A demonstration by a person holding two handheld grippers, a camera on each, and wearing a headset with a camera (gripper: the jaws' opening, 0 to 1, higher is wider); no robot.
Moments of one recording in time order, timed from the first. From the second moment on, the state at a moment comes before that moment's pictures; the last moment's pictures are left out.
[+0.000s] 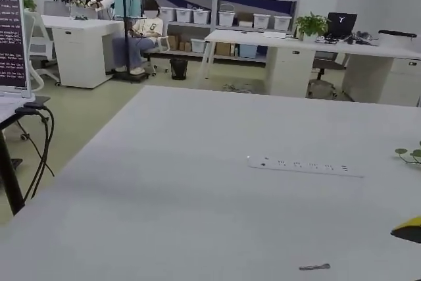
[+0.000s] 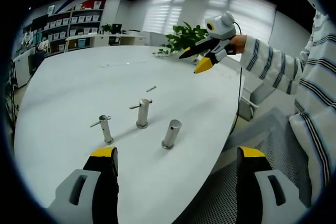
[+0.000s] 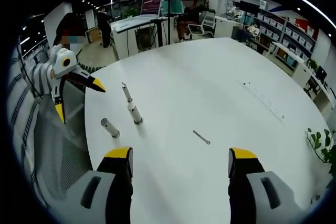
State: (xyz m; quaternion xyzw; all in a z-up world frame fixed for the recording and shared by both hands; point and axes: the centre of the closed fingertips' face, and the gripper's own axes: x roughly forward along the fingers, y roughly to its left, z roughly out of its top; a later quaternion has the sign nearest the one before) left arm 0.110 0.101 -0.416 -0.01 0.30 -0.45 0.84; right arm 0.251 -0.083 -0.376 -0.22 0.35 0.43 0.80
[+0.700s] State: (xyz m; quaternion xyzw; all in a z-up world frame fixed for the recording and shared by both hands) left arm 0.112 0.105 -0.407 -0.02 0.29 -0.44 0.85; right arm 0.283 -0.068 -0.424 -0.32 0.38 0.51 0.71
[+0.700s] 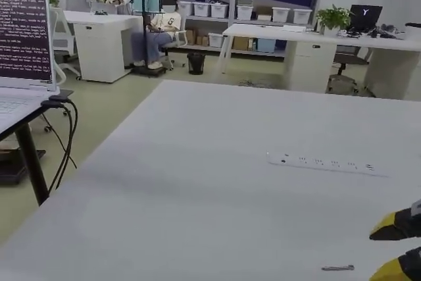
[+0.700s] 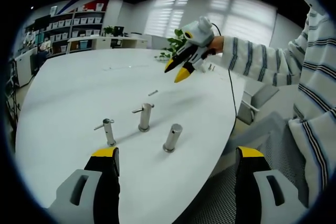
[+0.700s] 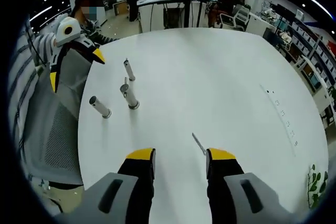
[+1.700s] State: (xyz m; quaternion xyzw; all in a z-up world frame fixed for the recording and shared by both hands) left arm 0.106 0.109 -0.403 -0.03 0.29 -0.42 0.86; right arm 0.324 -0.065 -0.481 -0.35 0.43 0.51 0.66
